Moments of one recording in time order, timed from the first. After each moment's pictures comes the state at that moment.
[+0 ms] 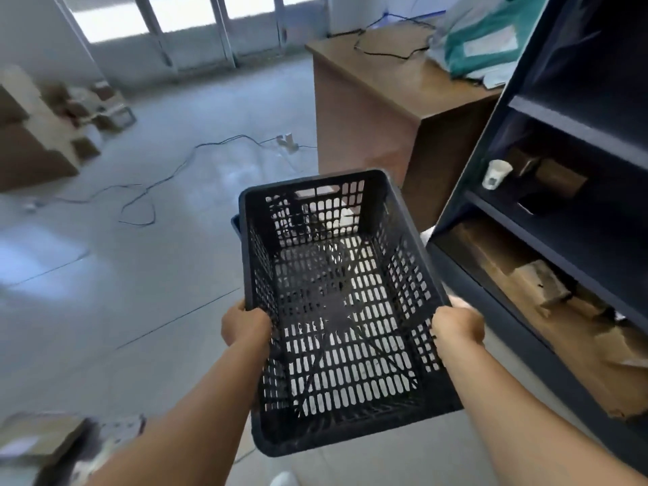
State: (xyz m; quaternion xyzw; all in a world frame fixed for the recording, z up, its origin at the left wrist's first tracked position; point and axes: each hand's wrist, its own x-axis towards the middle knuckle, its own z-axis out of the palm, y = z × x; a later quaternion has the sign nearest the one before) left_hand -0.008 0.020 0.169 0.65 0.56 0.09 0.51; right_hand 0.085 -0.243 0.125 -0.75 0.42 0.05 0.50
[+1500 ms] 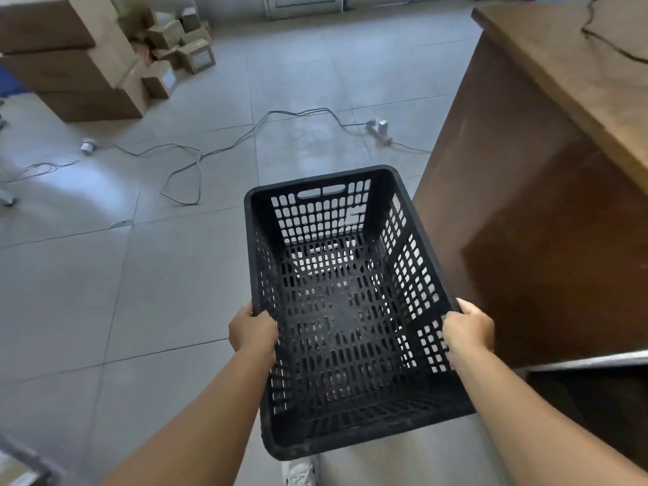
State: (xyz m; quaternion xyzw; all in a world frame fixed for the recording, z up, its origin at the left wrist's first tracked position) left_hand 0.333 0.254 0.050 0.47 0.68 0.16 0.54; right_hand 0.504 0.033 -0.002 -0.85 0.26 0.17 0.43
